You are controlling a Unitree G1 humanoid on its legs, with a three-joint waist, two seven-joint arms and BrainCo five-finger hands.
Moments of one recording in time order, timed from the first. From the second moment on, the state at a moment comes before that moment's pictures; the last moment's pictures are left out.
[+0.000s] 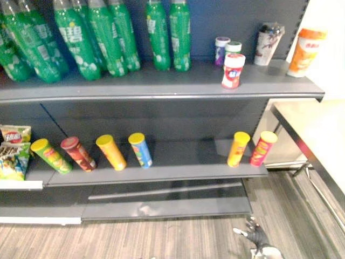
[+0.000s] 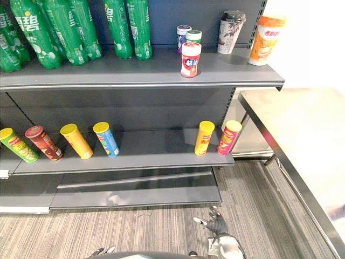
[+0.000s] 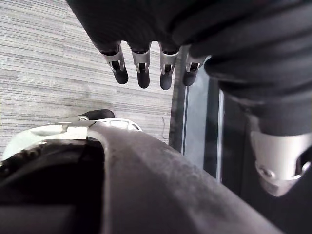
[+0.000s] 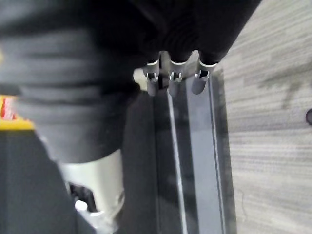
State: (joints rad) left arm 0.26 0.18 -0.11 1.06 -0.27 -0.15 -0.07; right arm 0.16 -0.18 0.12 0.90 0.24 -0.31 -0.04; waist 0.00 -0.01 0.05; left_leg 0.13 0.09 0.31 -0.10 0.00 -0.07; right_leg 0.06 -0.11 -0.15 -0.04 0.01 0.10
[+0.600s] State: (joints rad) left arm 0.22 0.16 -0.03 1.07 -0.31 -0.14 -0.14; right arm 0.23 -0.08 -0.27 0.98 0.29 -0.31 -0.16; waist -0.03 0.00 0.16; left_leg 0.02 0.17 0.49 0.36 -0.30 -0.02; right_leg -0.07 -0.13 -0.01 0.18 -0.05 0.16
